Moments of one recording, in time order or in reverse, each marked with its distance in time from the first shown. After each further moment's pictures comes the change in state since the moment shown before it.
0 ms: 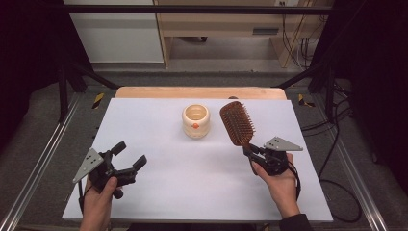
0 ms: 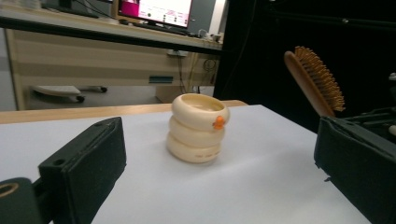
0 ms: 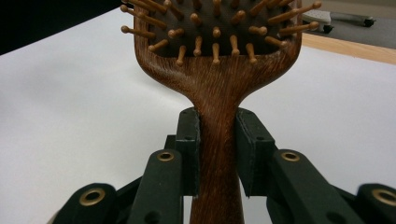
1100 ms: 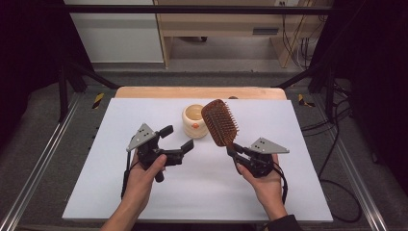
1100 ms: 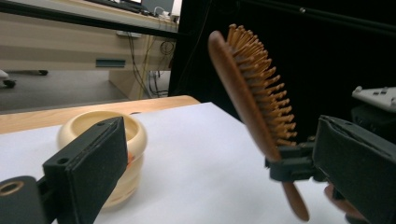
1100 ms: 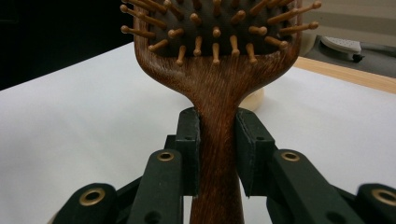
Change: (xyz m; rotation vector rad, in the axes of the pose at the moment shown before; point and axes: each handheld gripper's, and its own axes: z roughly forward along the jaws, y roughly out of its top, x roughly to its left) left arm -0.070 0.034 0.098 0.089 -0.153 -0.046; right arm 0.039 0.013 0.013 -0.089 0.090 -0.054
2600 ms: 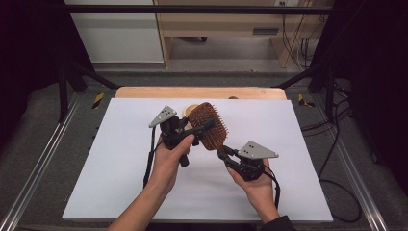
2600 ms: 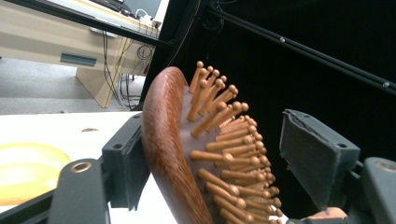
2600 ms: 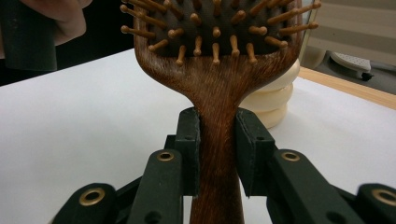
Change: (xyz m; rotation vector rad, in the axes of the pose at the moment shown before) left arm -0.006 0.021 0.062 -0.043 -0.084 -0.160; right arm 0.024 0.001 0.012 -0.025 0.032 -0.069
